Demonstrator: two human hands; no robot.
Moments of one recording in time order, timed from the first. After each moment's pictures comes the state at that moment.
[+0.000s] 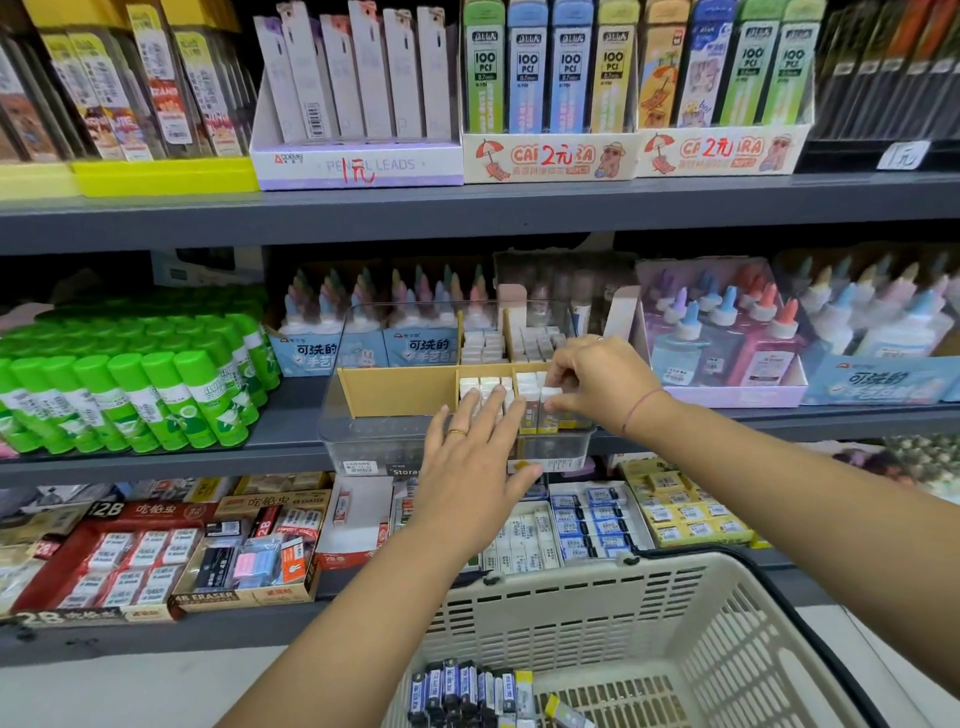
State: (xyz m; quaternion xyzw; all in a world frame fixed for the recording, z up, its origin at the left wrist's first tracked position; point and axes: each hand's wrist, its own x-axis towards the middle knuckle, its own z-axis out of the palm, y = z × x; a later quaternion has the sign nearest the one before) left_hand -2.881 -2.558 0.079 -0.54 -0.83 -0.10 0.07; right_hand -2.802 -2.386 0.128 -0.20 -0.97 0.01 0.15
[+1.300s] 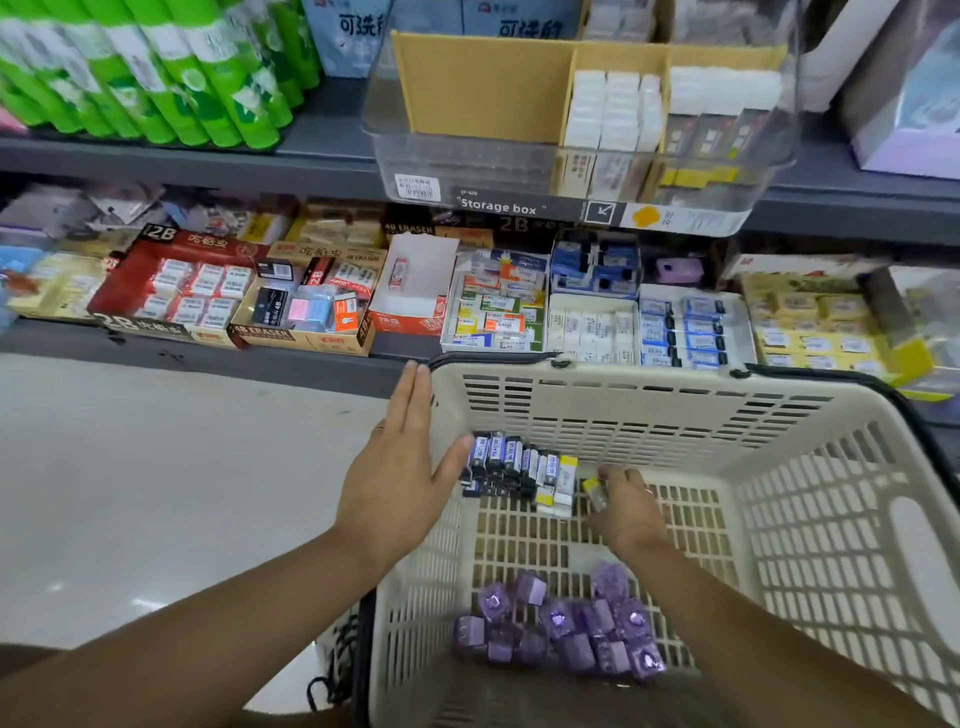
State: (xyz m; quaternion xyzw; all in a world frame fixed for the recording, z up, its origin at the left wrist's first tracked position) left_hand -2.855 -2.715 -0.072 -0.34 -0.91 -0.21 -0.12; right_hand -2.707 -2.512 -0.219 -0.44 -0.83 0.30 -0.15
